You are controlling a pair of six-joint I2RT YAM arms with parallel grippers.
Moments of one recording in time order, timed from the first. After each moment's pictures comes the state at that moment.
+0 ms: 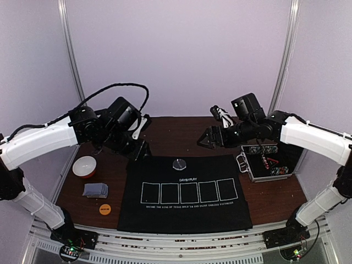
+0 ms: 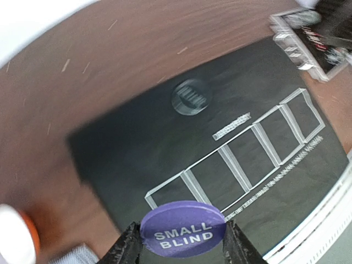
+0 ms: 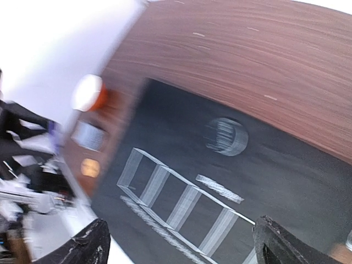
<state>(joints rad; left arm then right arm) -0.92 1.44 1.37 -0.87 -0.16 -0.37 0.68 1.44 1.24 -0.51 -0.28 0.42</state>
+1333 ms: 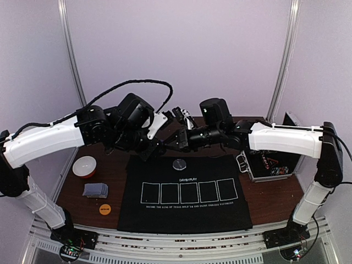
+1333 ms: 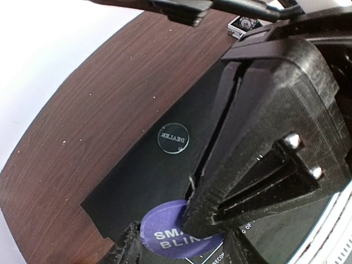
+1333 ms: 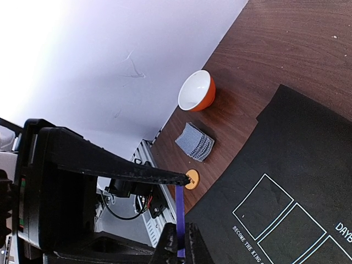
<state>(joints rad) -1.03 1.50 1.46 -0.76 -0.23 -0.05 0.88 1.70 1.34 -0.05 -0.53 0.72</state>
